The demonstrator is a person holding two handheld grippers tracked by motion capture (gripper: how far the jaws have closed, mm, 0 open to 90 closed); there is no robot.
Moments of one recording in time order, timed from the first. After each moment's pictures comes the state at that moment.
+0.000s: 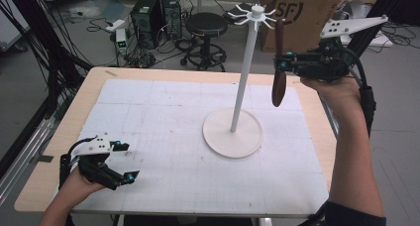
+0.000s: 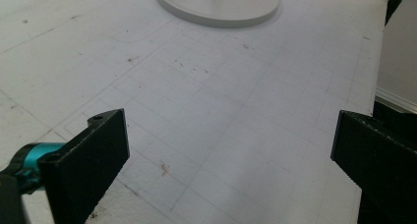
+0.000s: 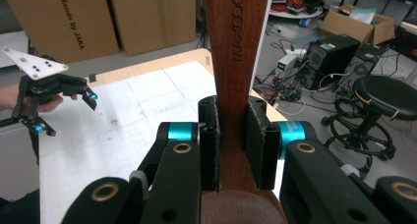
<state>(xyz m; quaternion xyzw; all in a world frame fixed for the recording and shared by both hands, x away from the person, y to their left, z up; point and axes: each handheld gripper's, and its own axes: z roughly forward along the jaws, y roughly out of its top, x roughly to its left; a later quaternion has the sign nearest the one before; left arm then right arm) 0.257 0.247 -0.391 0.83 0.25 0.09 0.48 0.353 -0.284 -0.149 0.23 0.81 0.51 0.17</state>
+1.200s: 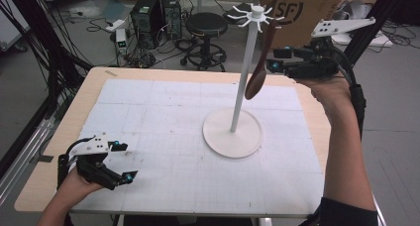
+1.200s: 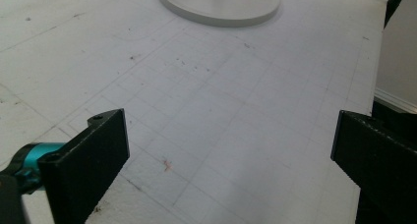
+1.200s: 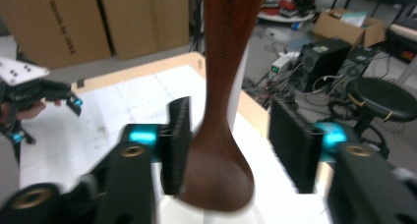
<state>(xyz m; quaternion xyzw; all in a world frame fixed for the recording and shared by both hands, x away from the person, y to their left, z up) 0.257 0.251 -0.391 0.83 0.26 0.08 0.49 0.364 -0.278 -0.159 0.23 0.79 0.53 0.18</state>
